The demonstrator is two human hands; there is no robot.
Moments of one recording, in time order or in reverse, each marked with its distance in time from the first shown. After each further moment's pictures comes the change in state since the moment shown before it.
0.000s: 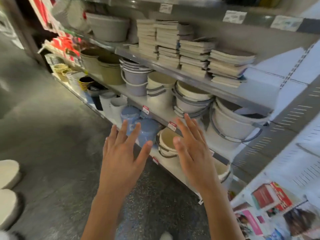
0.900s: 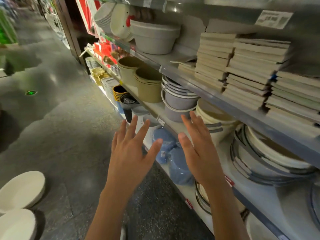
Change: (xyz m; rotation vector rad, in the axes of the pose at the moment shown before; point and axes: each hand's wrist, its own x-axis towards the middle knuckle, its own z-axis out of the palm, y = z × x) left_hand 0.369 -0.194 -0.022 0.103 0.091 -0.103; right_hand 0.403 -0.013 0.217 0.205 -0.090 -0.132
